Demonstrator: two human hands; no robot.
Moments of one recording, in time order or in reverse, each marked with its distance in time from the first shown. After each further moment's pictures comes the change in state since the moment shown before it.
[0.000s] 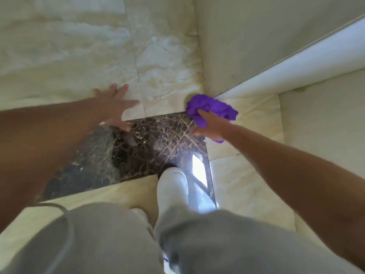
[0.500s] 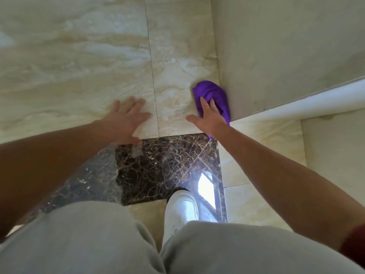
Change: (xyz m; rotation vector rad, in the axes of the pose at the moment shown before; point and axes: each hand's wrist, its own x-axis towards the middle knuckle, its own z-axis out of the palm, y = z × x) left_hand 0.013 -0.017 0.019 0.013 0.241 0.059; right_hand 0.073 -0.067 -0.036 0.298 0.233 -0.007
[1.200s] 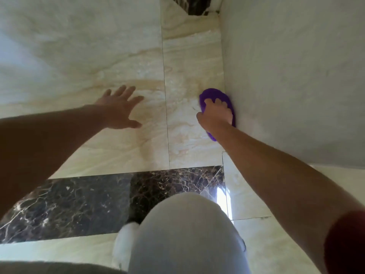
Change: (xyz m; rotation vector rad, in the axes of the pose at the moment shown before) left_hand -0.007 -0.084 -0.146 0.000 0.045 -0.229; right_hand 0.059 -0.071 -0.089 -0.327 0.190 -0.097
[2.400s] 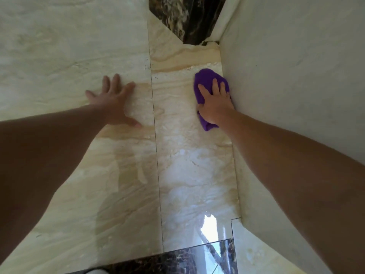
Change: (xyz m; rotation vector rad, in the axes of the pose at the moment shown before) left_hand 0.233 -0.072 -0.012 -0.323 0.093 -0.137; right_hand 0.226 -0.016 -0.052 -0.188 0.034 -0.063
